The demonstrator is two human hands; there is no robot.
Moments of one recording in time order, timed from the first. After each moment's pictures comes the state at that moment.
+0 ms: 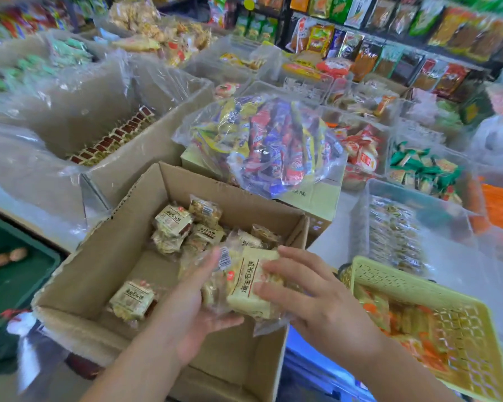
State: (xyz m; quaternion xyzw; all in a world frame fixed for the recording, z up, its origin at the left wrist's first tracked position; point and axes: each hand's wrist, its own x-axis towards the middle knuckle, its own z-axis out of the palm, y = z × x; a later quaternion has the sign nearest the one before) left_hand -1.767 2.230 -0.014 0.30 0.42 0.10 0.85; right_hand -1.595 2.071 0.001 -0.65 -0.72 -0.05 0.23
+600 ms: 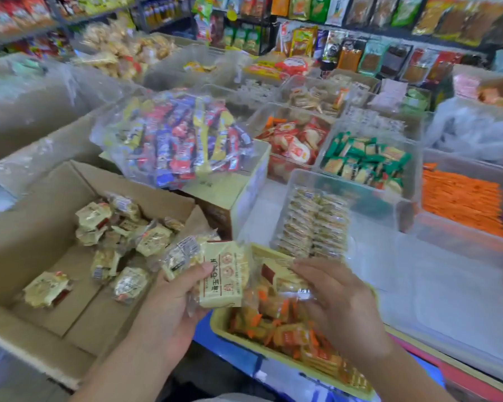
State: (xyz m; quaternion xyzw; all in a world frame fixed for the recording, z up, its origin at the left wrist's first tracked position) left_hand -1.603 2.029 0.005 0.28 0.45 0.25 0.81; right_hand -1.408 1.856 -0.018 -0.74 -0.58 -0.06 0.34
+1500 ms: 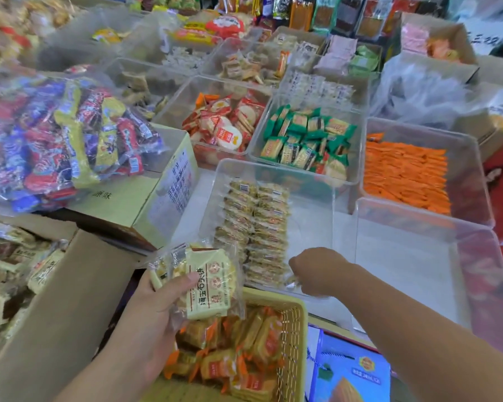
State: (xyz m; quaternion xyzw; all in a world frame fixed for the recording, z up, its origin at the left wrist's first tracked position) left_hand -1.458 1.989 -0.027 0.39 0.45 0.15 0.79; right_hand -1.200 1.848 -0.097 -0.77 -0.53 0.26 -0.24
